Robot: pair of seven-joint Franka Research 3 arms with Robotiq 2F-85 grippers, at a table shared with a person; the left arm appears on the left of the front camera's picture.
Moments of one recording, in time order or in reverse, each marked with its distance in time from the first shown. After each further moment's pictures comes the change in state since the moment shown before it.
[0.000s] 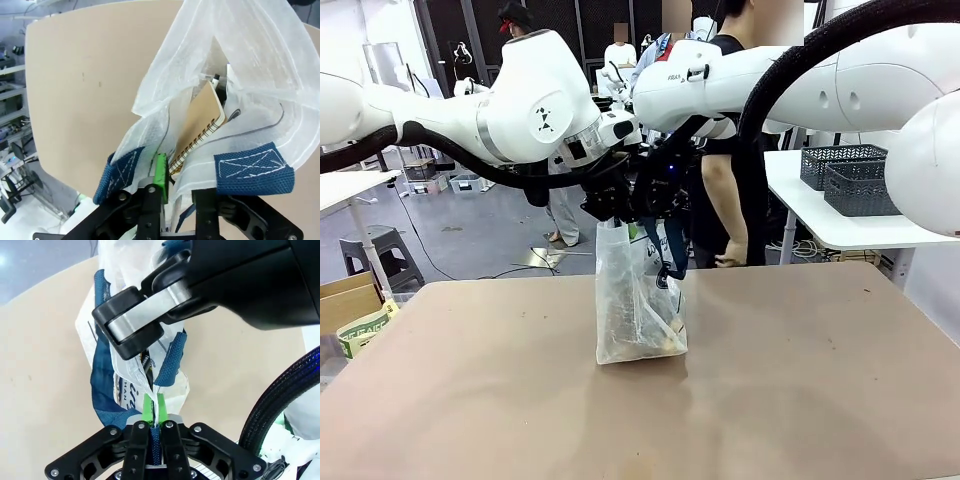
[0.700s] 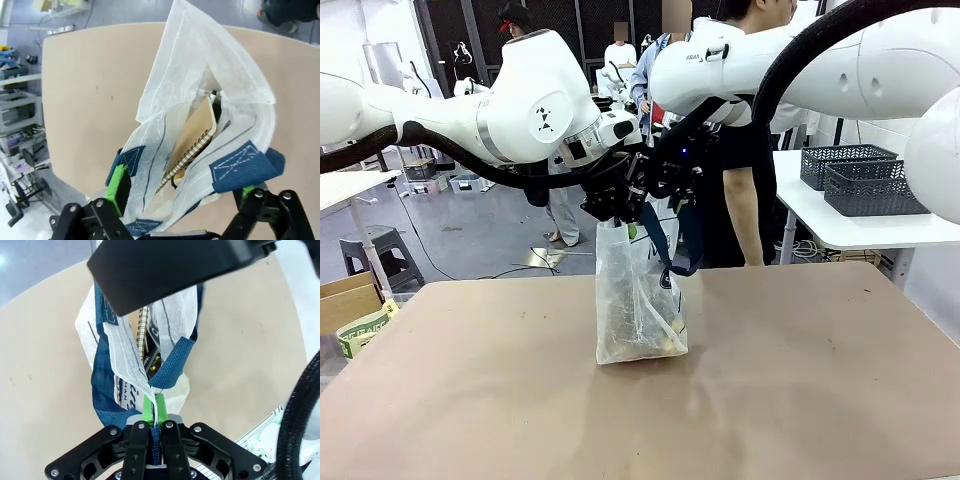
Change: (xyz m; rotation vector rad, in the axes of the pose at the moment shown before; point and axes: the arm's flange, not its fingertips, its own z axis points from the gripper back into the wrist) left arm 0.000 0.000 0.000 0.000 0.000 0.000; right arm 0.008 -0.020 0.036 0.054 -0.079 -0.016
